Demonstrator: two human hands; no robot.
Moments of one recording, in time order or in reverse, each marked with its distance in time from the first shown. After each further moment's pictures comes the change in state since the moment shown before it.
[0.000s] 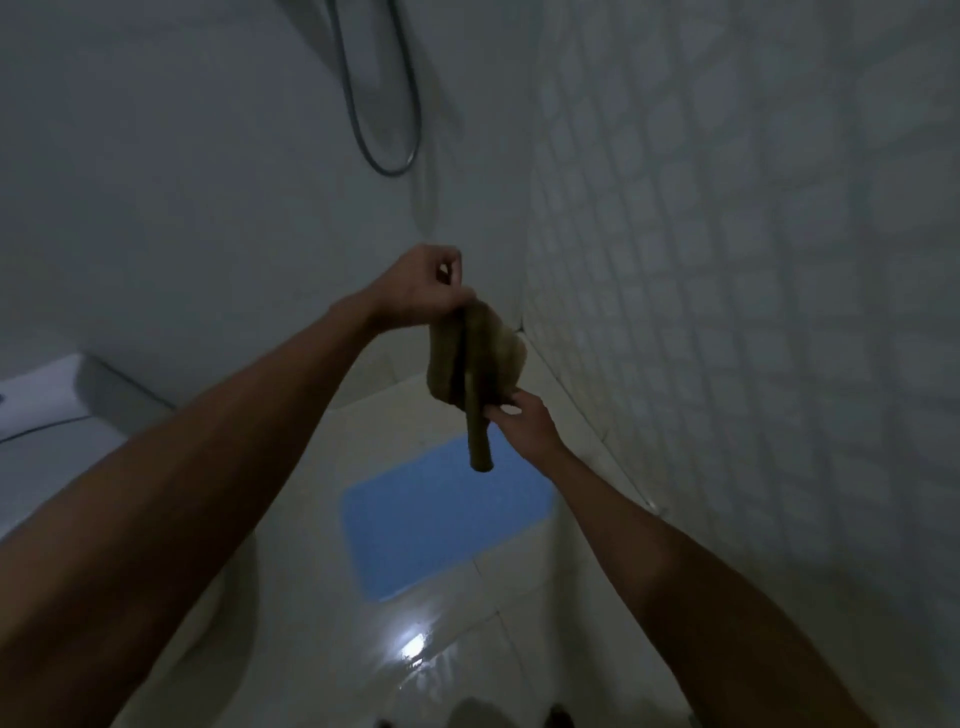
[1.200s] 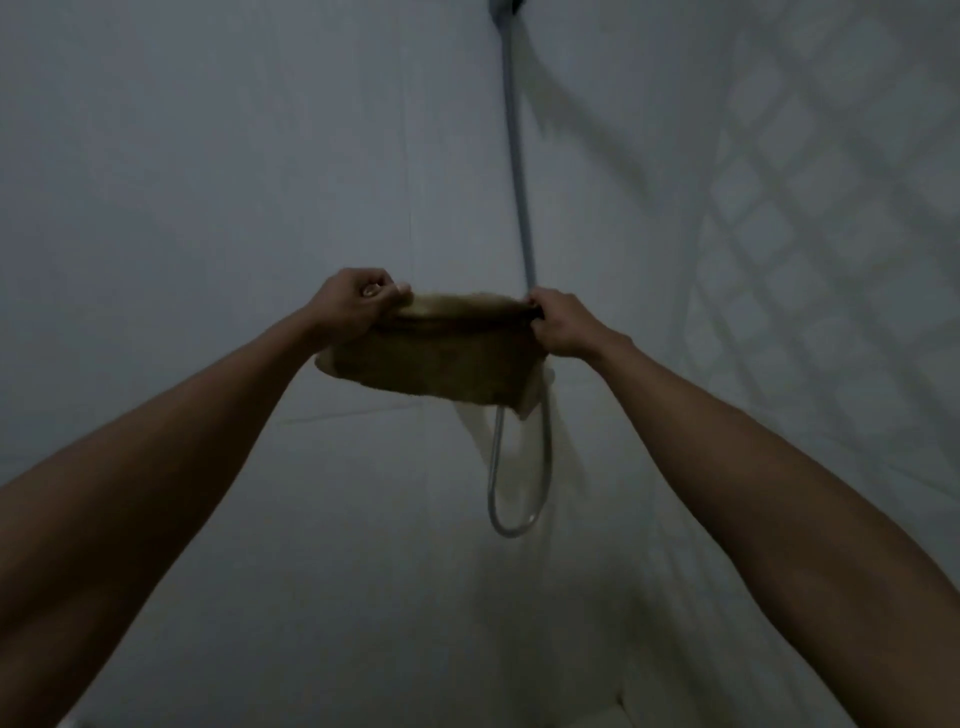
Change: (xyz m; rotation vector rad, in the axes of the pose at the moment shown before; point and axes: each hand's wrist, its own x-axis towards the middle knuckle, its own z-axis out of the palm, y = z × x) left_hand 0.205 -0.061 -0.490 0.154 0.594 0.169; right_hand 0.376 -0.578 0.036 -0.765 0.134 -0.775
